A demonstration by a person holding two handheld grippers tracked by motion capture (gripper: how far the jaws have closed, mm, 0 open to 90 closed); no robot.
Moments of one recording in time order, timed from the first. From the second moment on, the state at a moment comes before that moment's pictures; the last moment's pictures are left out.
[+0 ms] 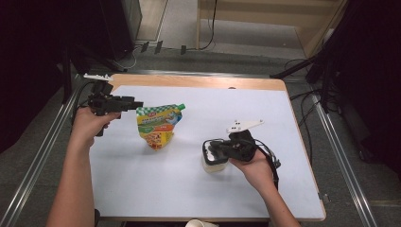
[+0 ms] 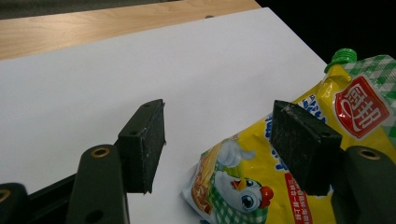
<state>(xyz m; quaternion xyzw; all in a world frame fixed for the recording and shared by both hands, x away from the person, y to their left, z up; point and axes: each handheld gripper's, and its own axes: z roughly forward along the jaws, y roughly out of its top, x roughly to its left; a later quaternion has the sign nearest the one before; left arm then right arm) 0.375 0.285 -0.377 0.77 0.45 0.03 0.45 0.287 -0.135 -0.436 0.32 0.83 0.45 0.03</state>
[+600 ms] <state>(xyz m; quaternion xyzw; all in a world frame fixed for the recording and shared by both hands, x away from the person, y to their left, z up) 0.375 0.285 -0.379 0.77 0.45 0.02 0.44 0.288 -0.138 -0.434 0.32 0.83 0.46 0.03</state>
